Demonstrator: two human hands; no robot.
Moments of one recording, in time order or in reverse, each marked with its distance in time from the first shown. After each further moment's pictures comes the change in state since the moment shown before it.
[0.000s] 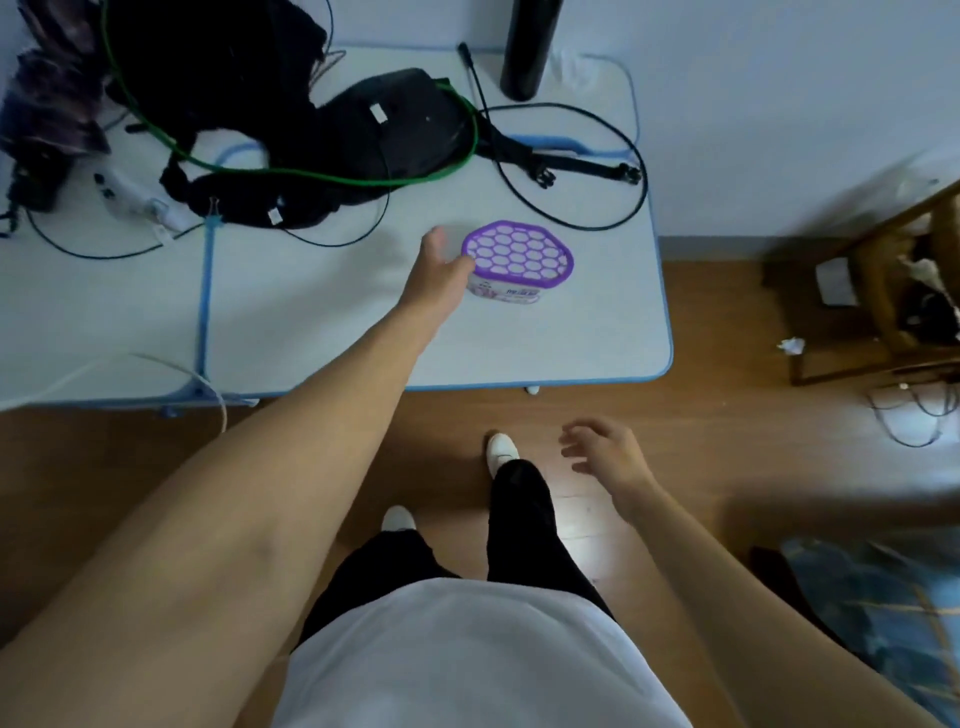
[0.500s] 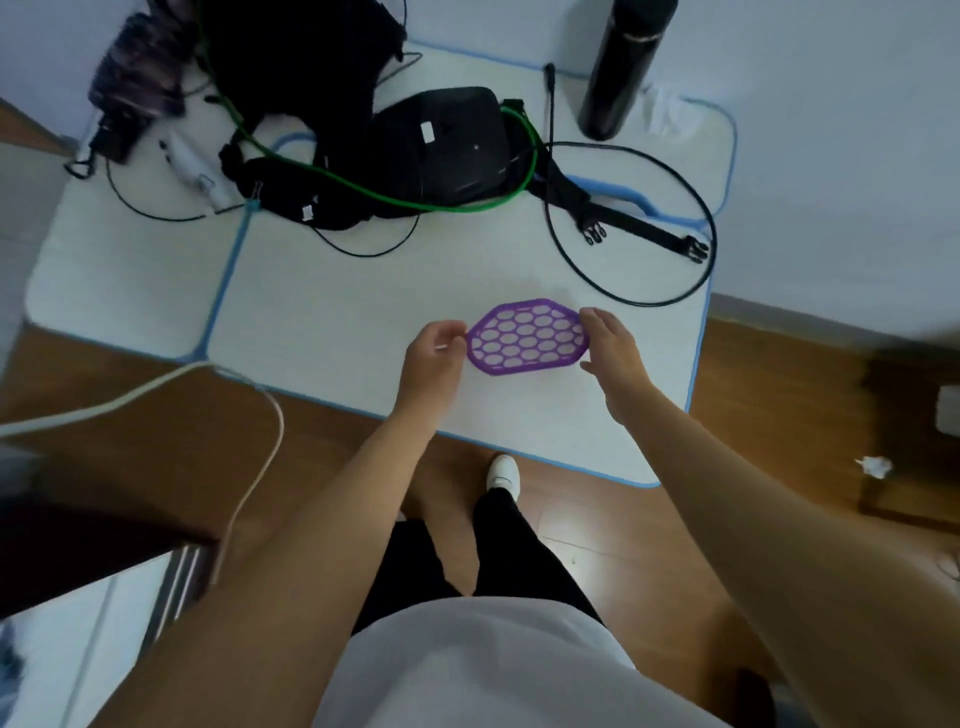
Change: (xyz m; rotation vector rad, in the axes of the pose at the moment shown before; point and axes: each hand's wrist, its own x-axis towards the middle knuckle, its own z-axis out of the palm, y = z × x) left_hand 0.003 -0.017 0.066 -0.208 0.400 -0.215; right_hand 0.164 -0.173 -0.027 -0.049 -0.242 -0.196
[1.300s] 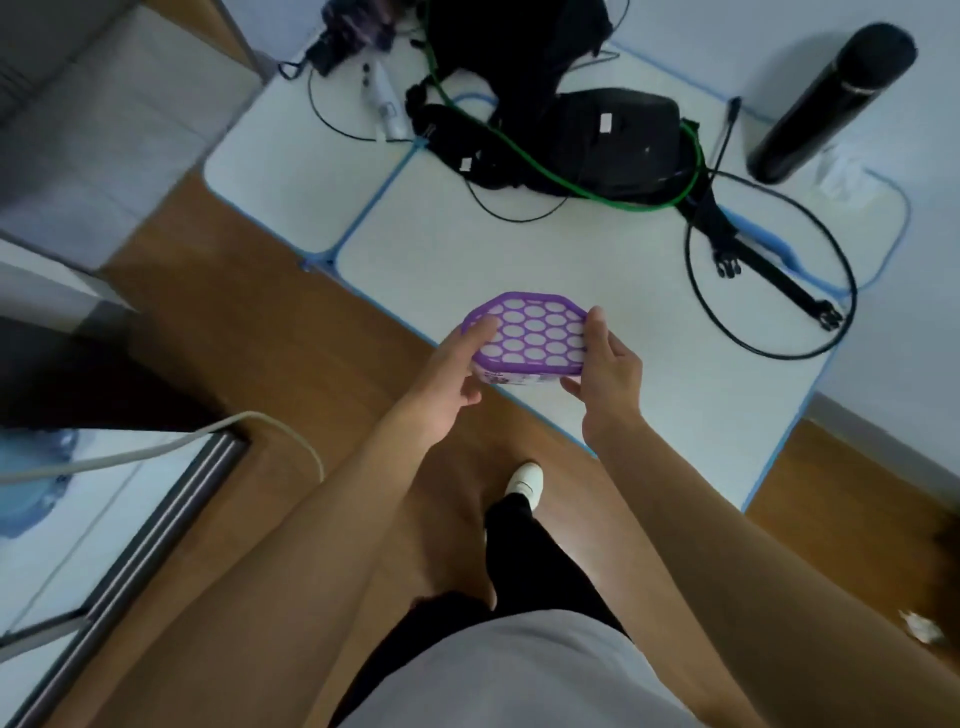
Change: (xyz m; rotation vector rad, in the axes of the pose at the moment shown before) left_hand -0.066 -0.049 -0.089 -0.505 -0.023 -0.253; right_hand -0.078 0.011 0.111 0.106 -0.131 -0.061
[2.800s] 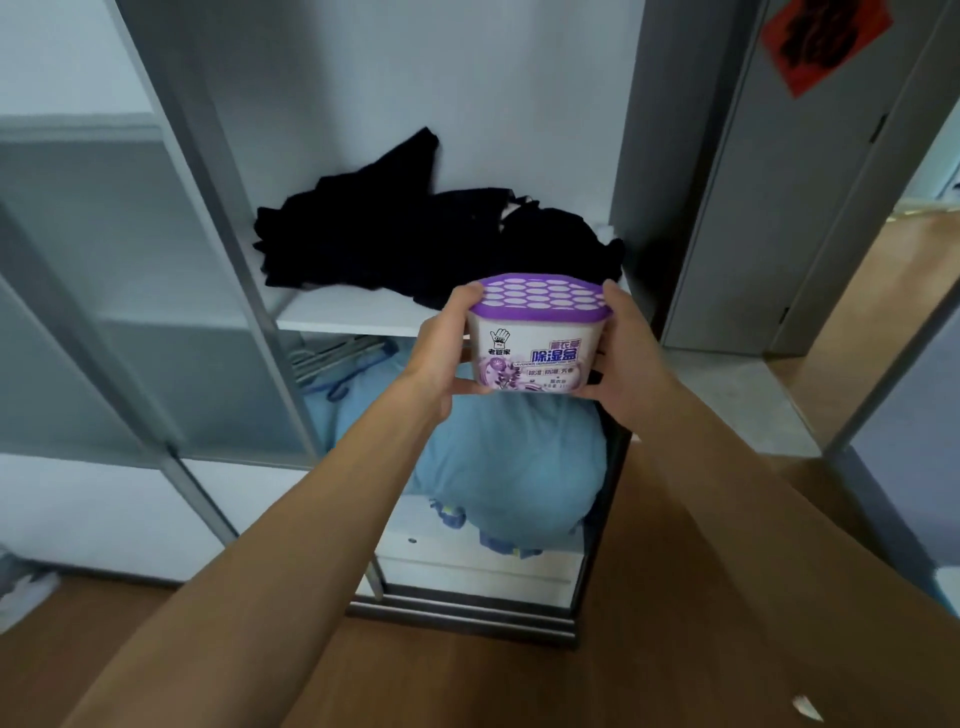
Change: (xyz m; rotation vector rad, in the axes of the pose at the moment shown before) left_hand -0.521 0.005 -0.697 -0.455 1.021 0.742; right_hand -0.621 0.047 0.633 -0.347 -1.345 -0.159
